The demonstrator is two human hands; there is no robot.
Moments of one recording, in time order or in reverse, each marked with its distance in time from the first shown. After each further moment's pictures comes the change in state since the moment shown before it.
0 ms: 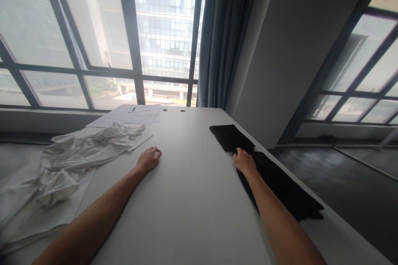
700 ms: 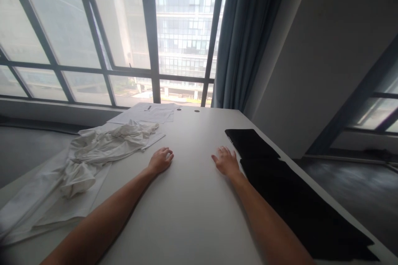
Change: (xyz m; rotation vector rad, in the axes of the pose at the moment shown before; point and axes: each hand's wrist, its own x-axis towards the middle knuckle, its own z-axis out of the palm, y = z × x) left_hand -0.001 -0.001 0.008 -0.006 0.031 0.011; right_hand 0.015 -0.120 0.047 -0.059 -0.033 -0.383
